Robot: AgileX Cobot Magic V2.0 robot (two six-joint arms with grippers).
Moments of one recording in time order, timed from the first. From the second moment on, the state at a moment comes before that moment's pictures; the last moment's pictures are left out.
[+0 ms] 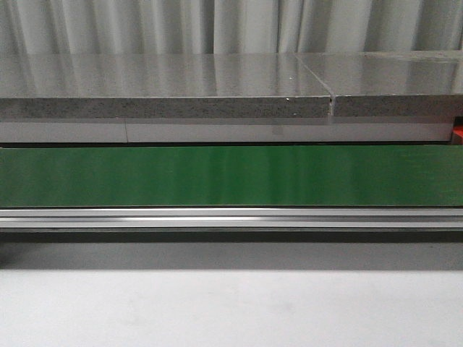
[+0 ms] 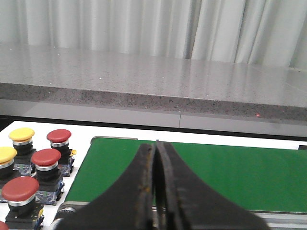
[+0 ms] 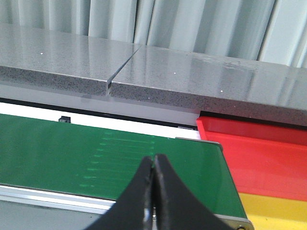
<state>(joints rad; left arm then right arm) -0.07 0.00 0.00 0.00 0.05 -0.10 -0.02 -0.01 0.03 -0.07 0.04 -0.02</state>
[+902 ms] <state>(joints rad) -0.07 0.15 -0.35 0.00 0.42 -0.10 -0.02 -0.01 0.03 -0.07 0.04 -0.02</state>
